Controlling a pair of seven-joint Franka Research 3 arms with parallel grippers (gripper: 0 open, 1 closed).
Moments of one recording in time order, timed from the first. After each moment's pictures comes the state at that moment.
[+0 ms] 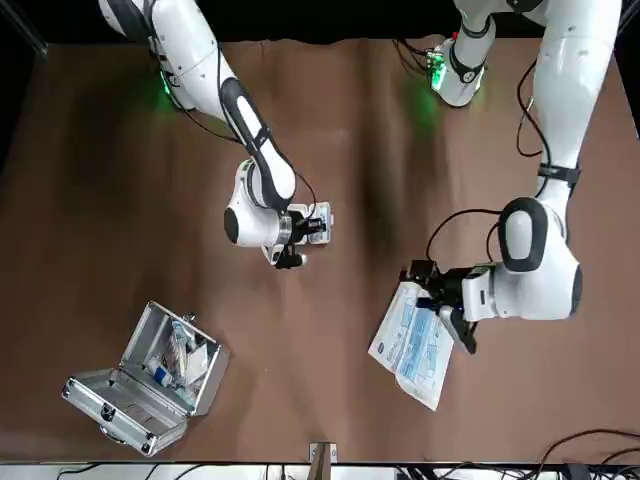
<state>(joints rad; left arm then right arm) 0.04 0.61 -0.30 -1.39 -0.59 1.89 0.42 0.63 0.71 -0.02 -1.72 1.17 2.26 -0.21</state>
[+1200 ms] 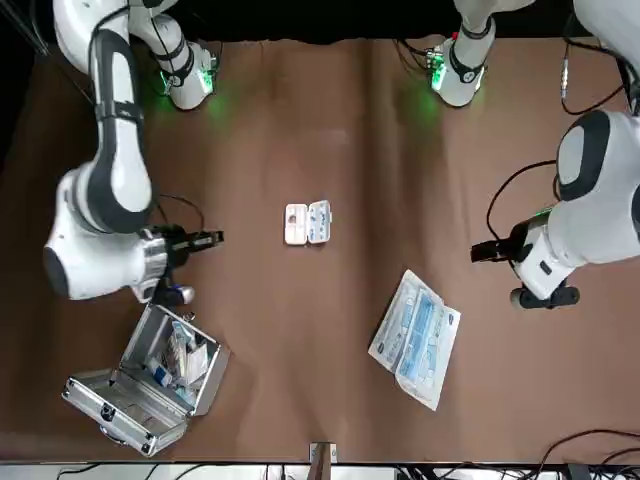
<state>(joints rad) 0.08 0.38 -0.28 -1.39 -0.04 1.64 -0.24 0.57 0.57 -0.57 -1.36 0.80 1.37 -0.02</state>
